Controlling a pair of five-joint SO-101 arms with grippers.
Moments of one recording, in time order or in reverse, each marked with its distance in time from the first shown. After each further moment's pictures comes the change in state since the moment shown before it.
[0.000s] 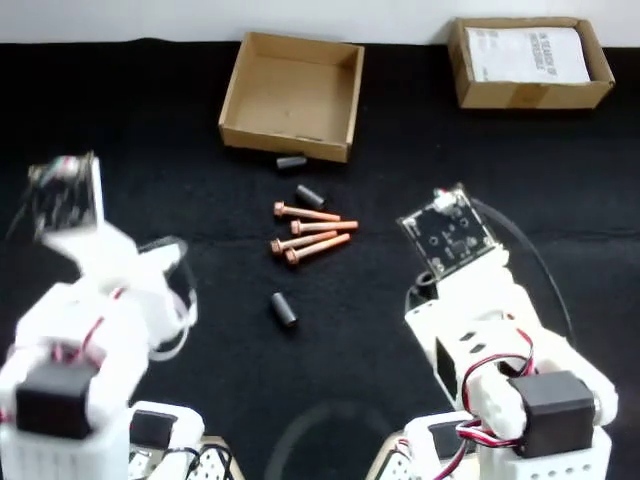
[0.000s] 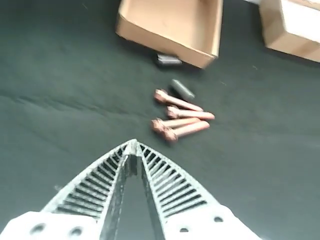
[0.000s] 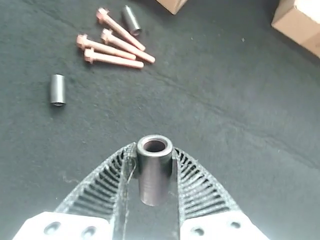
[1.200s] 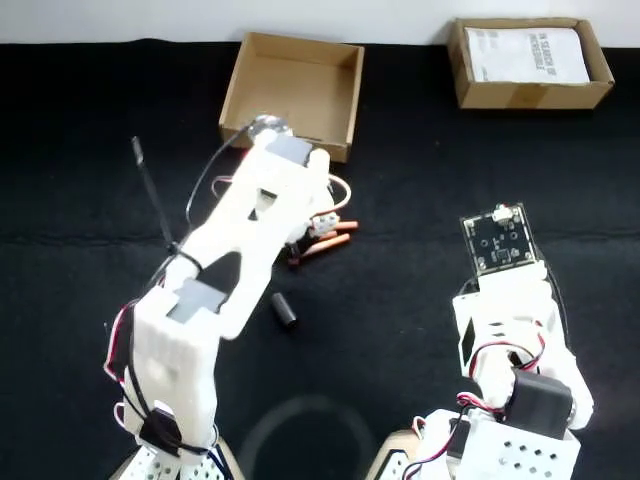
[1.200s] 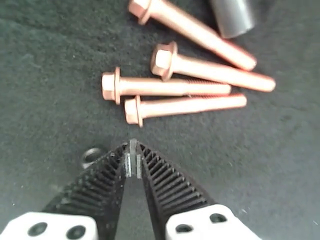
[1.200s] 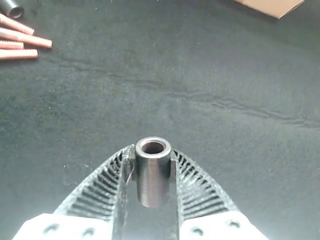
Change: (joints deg) left arm 14.5 88.9 -43.7 3.9 25.8; right arm 22.3 -10.5 27.5 -22.0 6.4
